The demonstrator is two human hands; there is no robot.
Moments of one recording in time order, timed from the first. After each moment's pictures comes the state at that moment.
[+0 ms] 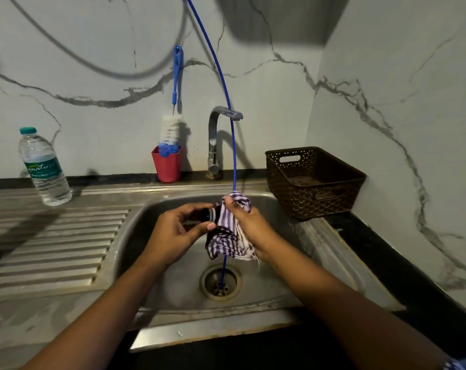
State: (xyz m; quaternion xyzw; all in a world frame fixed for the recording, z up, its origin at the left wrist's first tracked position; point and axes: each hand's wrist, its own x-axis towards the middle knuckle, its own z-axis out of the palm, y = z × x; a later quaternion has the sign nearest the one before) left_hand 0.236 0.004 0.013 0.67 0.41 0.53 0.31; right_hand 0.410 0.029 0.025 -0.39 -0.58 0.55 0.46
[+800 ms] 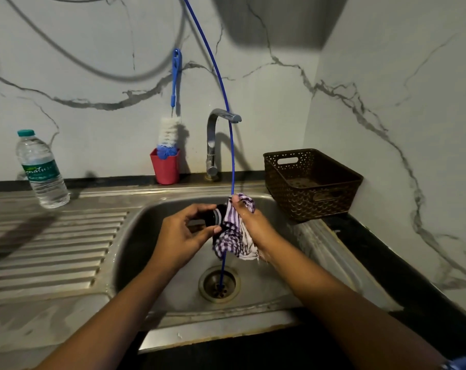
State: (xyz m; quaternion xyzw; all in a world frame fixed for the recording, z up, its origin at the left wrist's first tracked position) left_hand 0.252 -0.003 0.015 0.68 0.42 0.56 0.21; right_hand 0.416 0.035 0.027 -0.46 -0.53 0.56 0.44
